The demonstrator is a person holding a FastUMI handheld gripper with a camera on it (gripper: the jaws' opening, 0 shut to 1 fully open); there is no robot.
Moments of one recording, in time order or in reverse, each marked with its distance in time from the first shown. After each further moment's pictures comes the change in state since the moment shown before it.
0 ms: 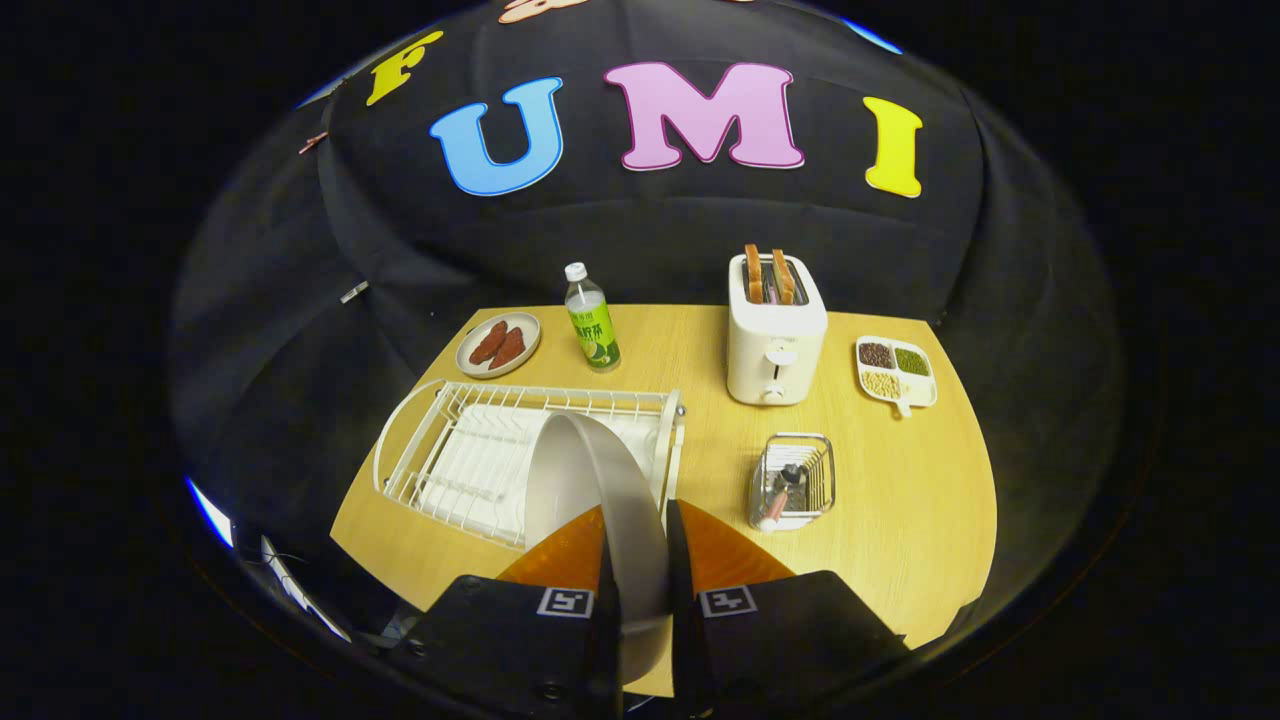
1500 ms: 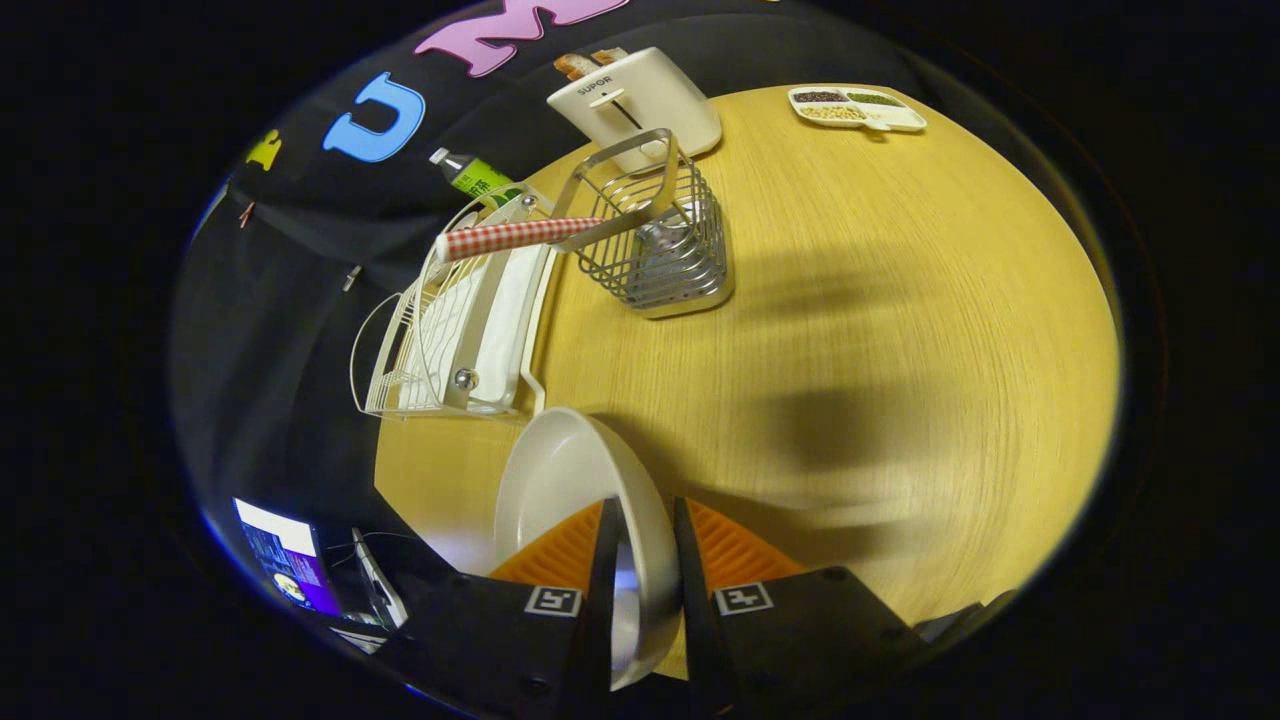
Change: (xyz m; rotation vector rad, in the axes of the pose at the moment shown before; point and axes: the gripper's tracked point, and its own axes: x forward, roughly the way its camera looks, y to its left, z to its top) arm 0.087 -0.149 -0.191 0.258 0.341 0.204
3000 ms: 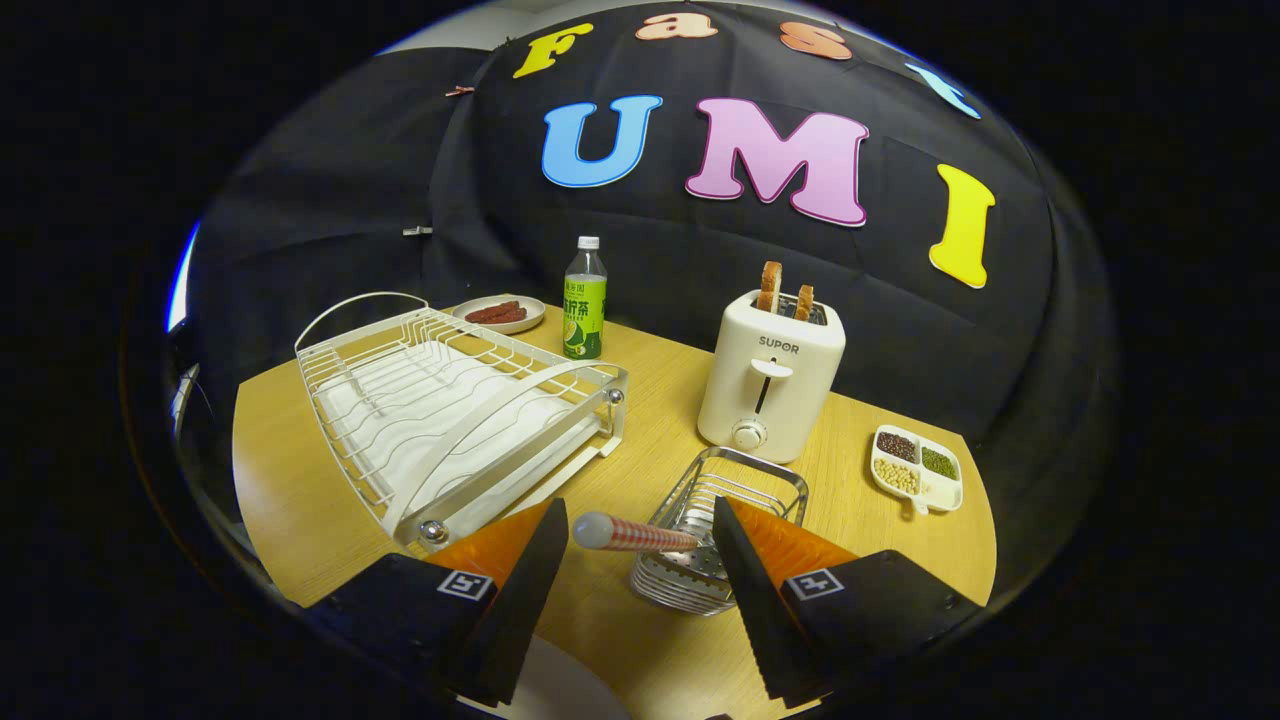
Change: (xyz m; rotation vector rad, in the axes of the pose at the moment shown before) arm 0.019 0.073 0.157 -0.727 -0.614 -0.132
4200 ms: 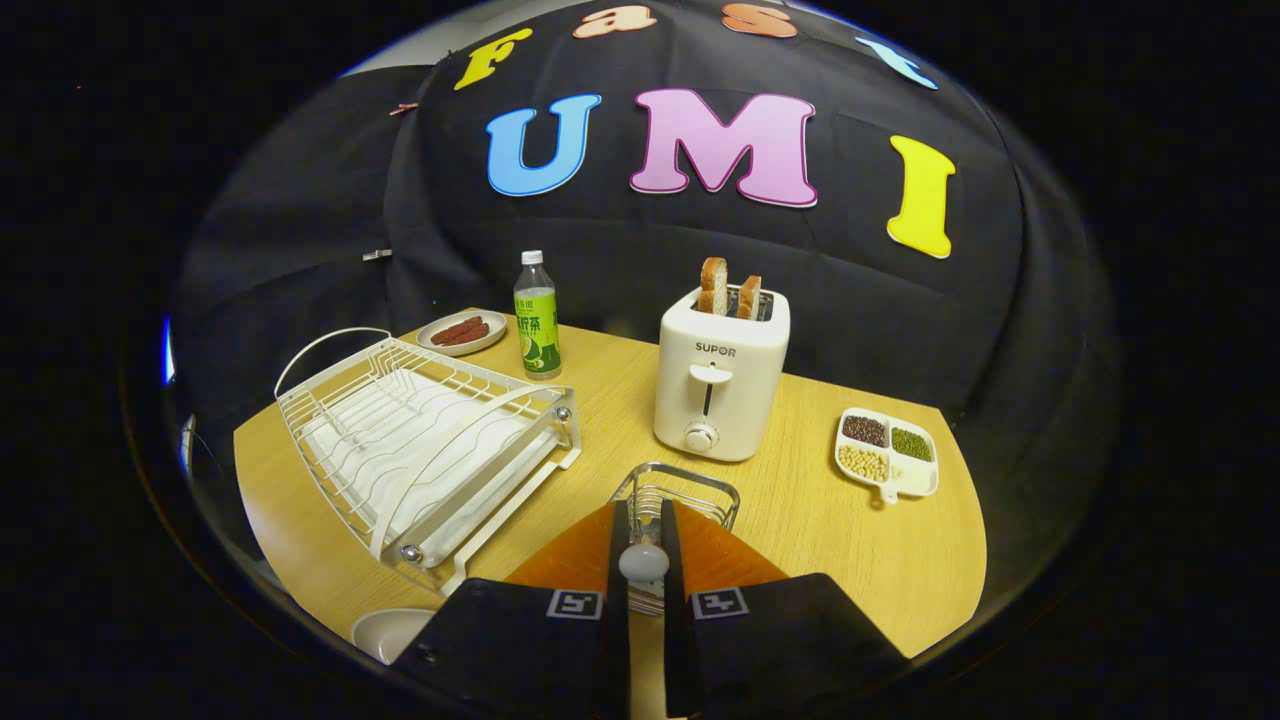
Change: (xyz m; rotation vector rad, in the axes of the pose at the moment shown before) arm -0.018 -0.045 0.020 0.120 0.056 -0.053
